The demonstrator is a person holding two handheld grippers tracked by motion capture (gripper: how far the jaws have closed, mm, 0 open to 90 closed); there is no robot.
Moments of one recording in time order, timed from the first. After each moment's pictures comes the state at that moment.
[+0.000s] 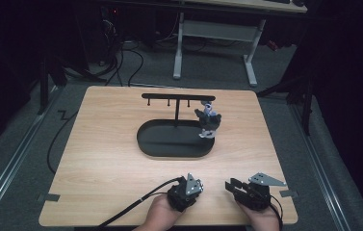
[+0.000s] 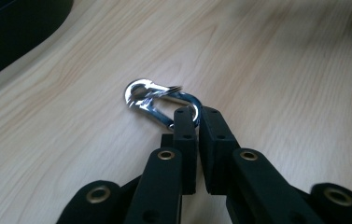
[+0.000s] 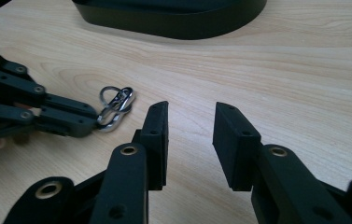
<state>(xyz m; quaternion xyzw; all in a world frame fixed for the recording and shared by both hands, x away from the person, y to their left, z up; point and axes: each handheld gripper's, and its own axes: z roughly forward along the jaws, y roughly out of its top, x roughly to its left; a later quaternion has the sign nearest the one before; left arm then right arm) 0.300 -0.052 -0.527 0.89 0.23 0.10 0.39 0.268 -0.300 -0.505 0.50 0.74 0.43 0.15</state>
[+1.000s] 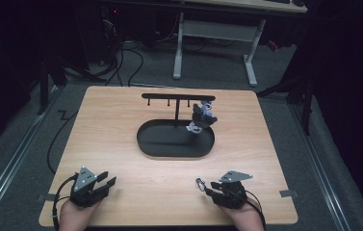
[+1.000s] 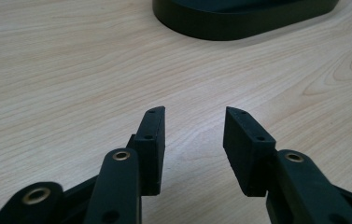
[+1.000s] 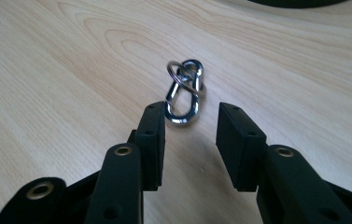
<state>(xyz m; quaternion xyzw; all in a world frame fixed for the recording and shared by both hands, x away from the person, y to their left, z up) 0.306 0.219 -0.521 0.77 0.43 0.19 0.43 0.286 -0.233 -0.509 0.44 0.82 0.34 0.11</state>
